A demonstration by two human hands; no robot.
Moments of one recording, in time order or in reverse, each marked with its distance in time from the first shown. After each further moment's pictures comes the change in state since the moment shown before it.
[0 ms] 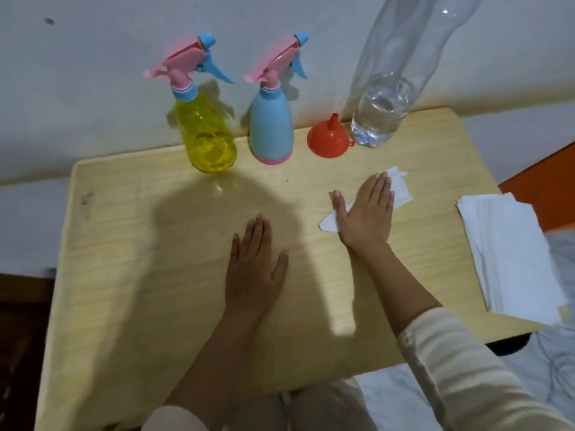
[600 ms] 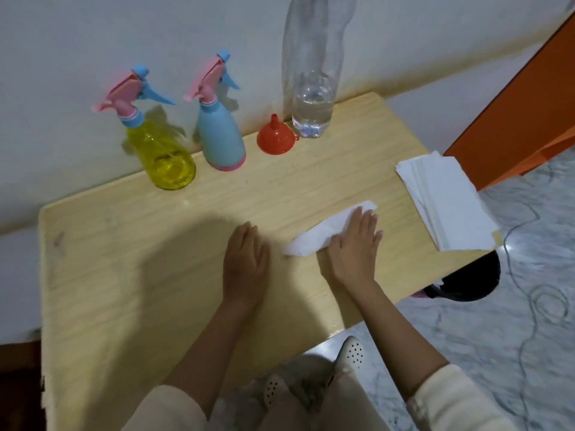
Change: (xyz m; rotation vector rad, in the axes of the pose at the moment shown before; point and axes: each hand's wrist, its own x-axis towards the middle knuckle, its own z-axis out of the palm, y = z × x) left_hand -0.007 0.022 -0.009 -0.315 0.007 0.033; right_hand -0.112 0.034 -0.030 0.177 -0.016 0.213
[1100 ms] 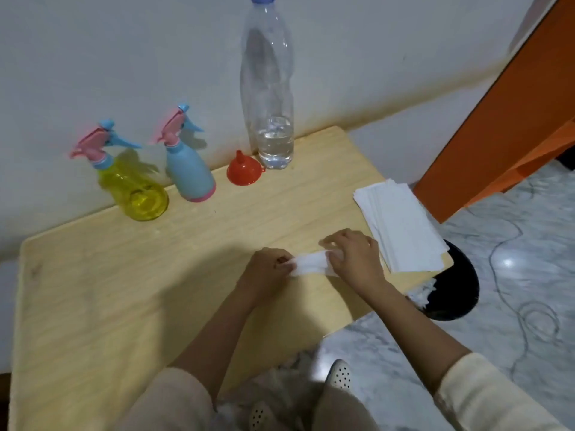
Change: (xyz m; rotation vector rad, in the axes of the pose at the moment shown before) left_hand 0.031 0.094 0.033 -0.158 -0.429 0.191; right_hand 0.039 0.062 -0.080 -0.081 -0.042 -0.326
